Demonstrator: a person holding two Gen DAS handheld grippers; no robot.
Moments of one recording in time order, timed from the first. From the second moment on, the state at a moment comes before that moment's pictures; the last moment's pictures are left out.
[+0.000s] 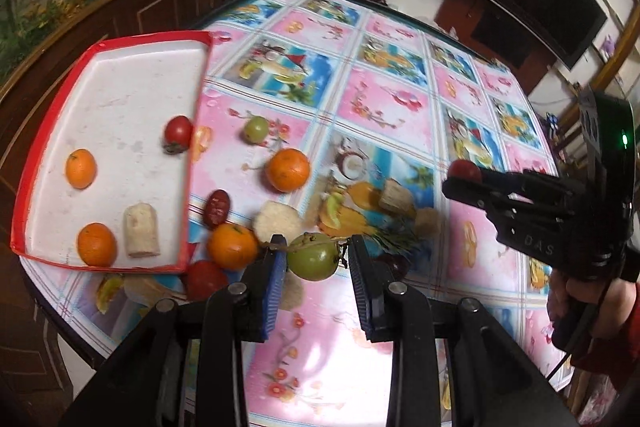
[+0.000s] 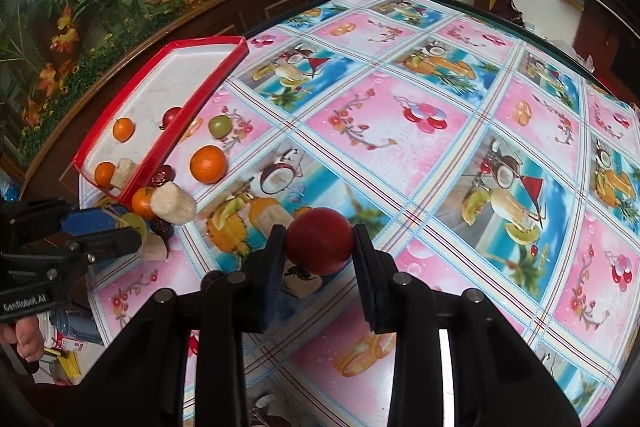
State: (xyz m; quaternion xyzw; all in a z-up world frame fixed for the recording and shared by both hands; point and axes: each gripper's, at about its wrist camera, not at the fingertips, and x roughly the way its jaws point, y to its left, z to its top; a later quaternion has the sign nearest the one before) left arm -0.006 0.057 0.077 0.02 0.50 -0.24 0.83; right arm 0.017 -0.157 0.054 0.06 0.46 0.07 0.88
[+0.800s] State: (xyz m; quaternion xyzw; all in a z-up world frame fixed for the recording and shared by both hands) left arm 0.049 0.144 0.087 -0.04 0.48 -0.15 0.86; right arm 0.060 -0.107 0.074 0.04 0.45 0.13 0.88
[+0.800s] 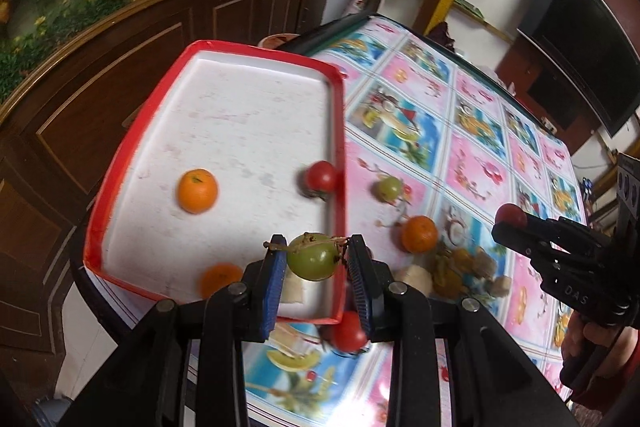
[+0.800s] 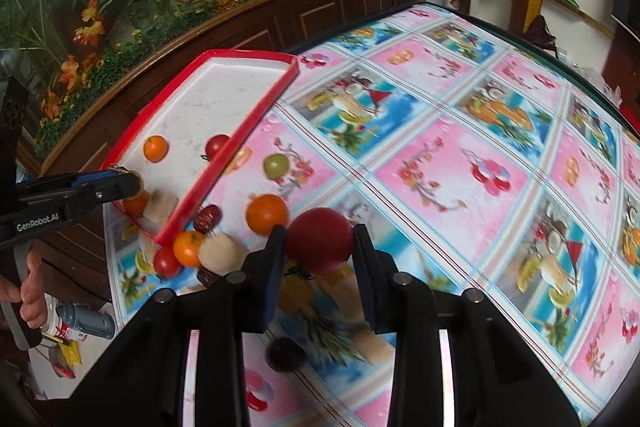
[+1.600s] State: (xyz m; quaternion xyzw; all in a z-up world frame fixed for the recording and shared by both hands) left arm 0.107 0.144 0.056 -0.03 0.51 -0.18 0.84; right arm 0.170 -0.016 0.073 0.02 0.46 0.18 0.87
